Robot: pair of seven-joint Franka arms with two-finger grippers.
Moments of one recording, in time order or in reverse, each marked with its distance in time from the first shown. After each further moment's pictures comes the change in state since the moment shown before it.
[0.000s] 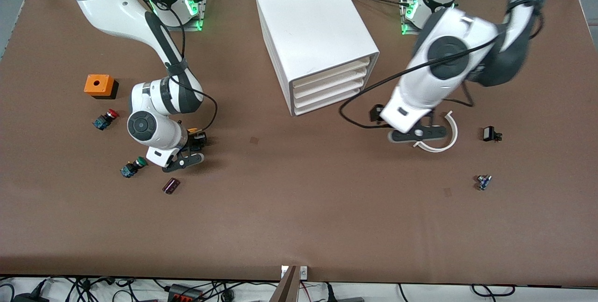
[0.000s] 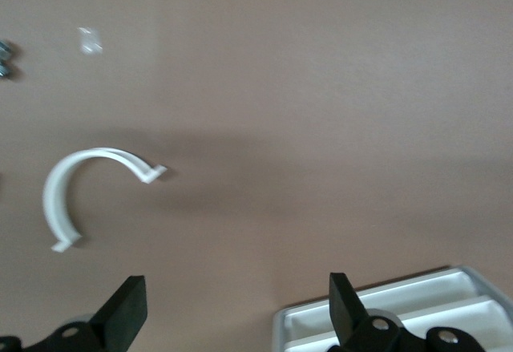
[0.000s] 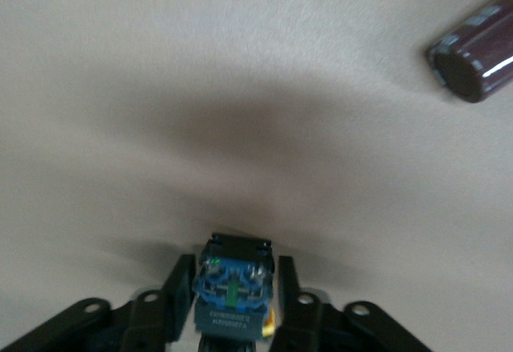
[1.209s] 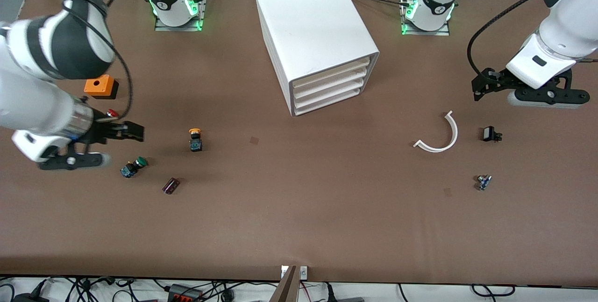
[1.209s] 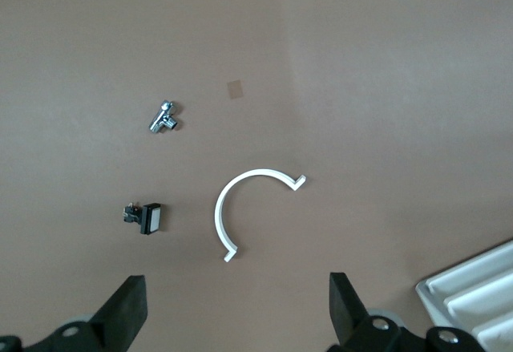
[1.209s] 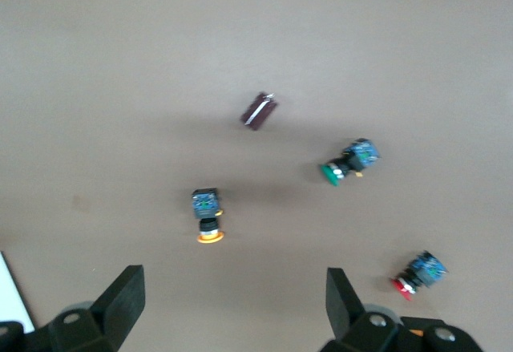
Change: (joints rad) left arm 0.034 -0.365 0.283 -0.241 -0.059 0.038 0.509; right arm -0.030 -0.197 -0.149 0.531 -0.001 -0.676 0.132
